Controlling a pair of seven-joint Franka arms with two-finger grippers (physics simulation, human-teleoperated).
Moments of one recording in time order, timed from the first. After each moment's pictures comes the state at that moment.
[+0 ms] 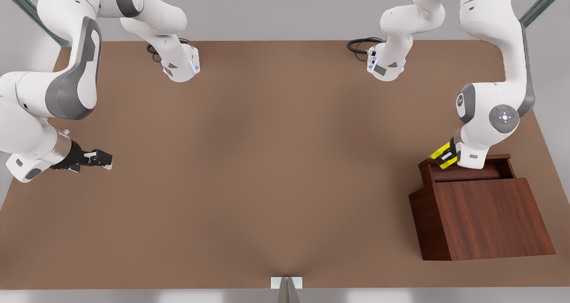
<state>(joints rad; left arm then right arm) 0.17 0.11 -0.12 -1.97 0.14 2.04 -0.56 0.00 0.35 -0.04 -1.21 0.02 1.56 -0.12</state>
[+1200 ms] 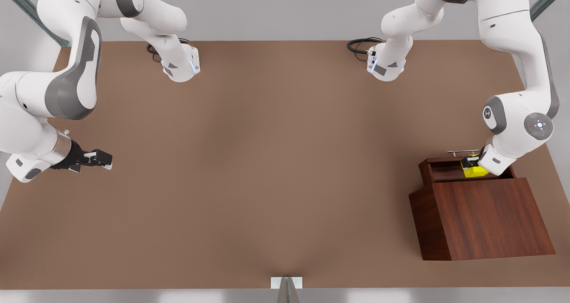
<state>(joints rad) 0.34 0.23 -0.12 -1.91 0.17 2.18 0.09 0.00 0.35 -0.04 -1.21 0.02 1.55 -0.12</state>
